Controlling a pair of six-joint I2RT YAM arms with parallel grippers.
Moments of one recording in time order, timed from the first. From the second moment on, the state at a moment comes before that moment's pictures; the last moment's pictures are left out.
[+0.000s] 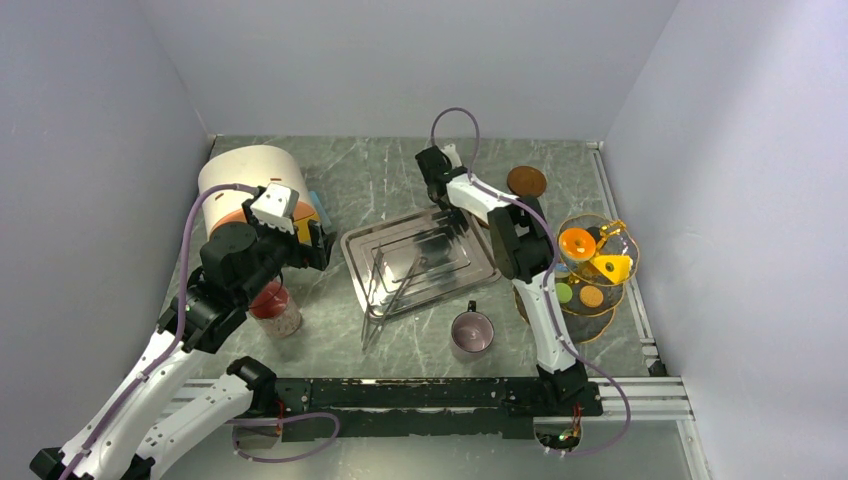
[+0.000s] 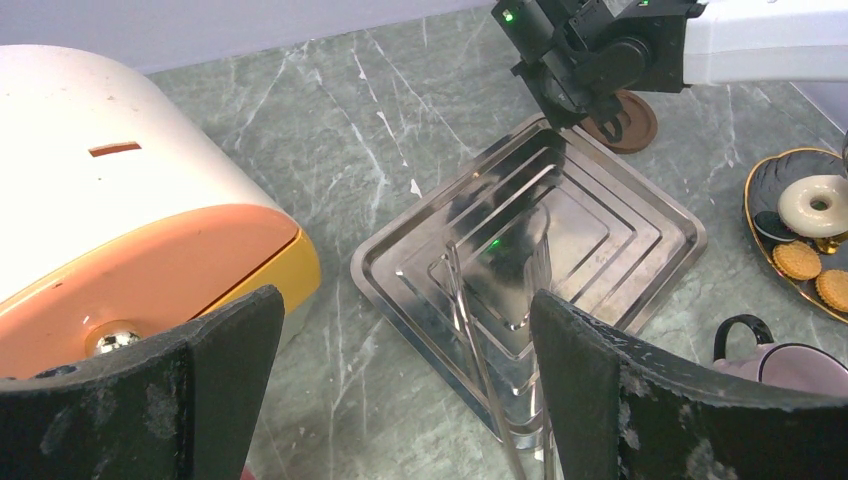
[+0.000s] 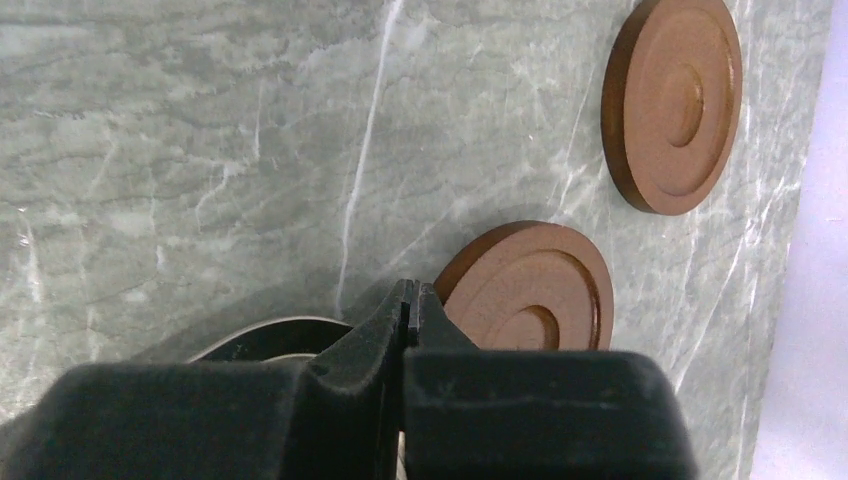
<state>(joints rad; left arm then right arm) -0.55 0.67 0.86 -0.39 -0.15 -0.12 0.49 2.43 1.91 -0.55 0.74 0.08</state>
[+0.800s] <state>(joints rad) -0.55 0.67 0.86 -0.39 -0.15 -0.12 0.46 2.30 1.66 -0.56 0.84 0.08</state>
